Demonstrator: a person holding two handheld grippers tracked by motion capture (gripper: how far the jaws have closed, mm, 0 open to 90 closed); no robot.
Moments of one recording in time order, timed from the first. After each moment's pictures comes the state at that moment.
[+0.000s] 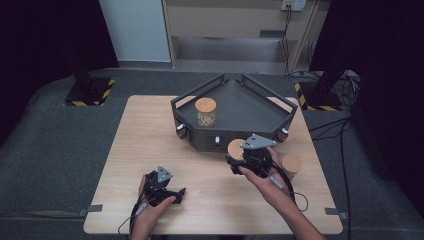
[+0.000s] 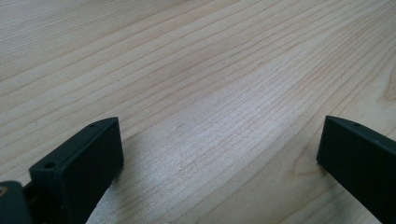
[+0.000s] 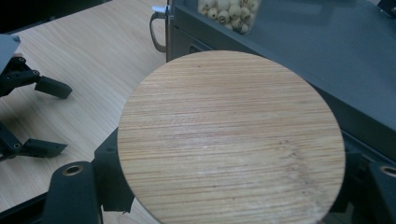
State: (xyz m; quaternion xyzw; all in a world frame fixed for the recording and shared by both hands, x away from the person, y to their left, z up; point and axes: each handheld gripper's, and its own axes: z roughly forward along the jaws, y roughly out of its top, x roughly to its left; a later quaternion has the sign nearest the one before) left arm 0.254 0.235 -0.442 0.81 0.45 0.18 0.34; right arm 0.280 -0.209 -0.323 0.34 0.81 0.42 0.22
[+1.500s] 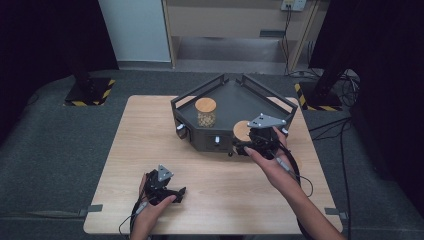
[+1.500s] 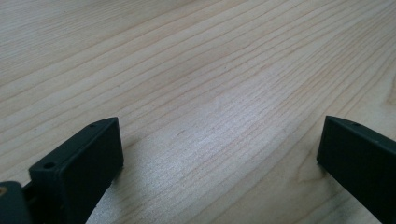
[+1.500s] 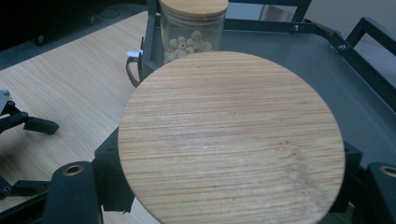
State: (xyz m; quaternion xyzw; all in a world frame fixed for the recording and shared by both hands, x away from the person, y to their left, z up) left arm 0.258 0.235 -0.442 0.81 0.44 0.18 0.34; right arm 0.300 -0.215 -0.281 0.36 0.80 0.43 0.24
